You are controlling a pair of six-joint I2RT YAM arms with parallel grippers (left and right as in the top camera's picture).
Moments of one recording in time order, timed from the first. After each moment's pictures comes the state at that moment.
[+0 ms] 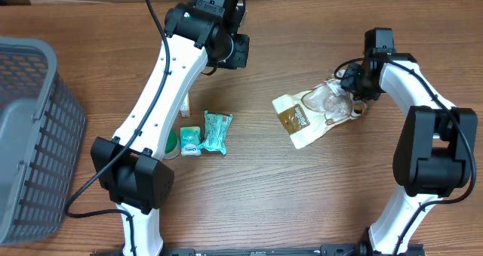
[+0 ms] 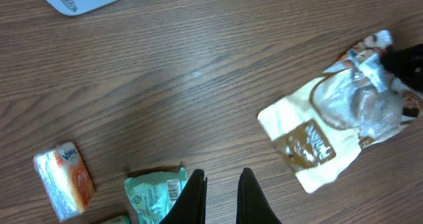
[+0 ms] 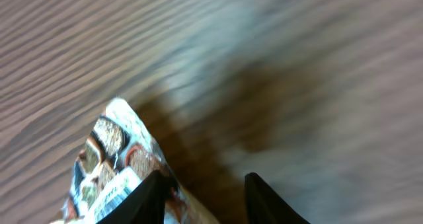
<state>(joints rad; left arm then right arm) -0.41 2.05 2.13 -1.21 0.11 -0.25 -0.06 2.04 1.43 -0.65 -0.04 0.38</state>
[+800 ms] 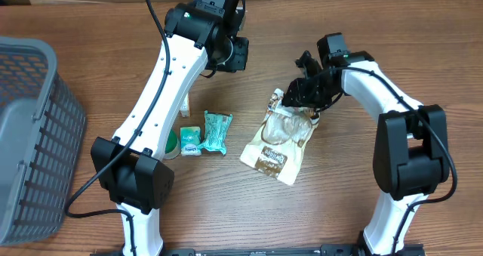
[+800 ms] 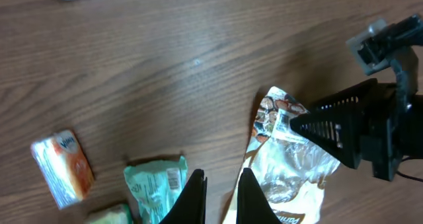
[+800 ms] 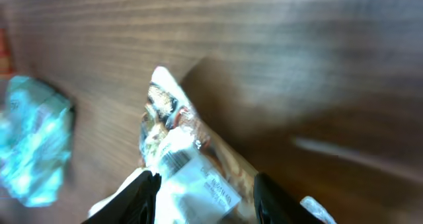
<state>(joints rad) -0.41 2.05 2.13 -1.26 0.12 -0.25 0.16 2.04 1.46 -0.83 -0.49 0.07</state>
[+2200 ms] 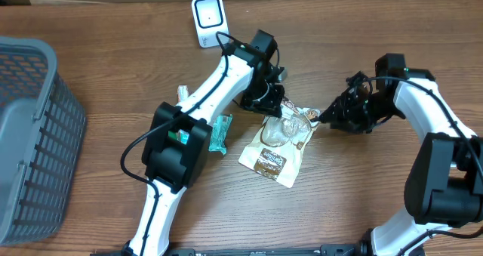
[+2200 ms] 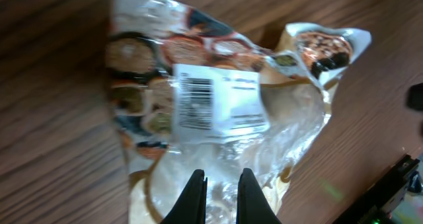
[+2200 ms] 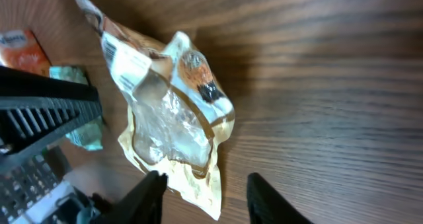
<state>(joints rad) -0.55 2.32 1.94 -1.10 0.48 -0.21 -0.11 1.84 1.23 -1.00 -0.63 0.12</state>
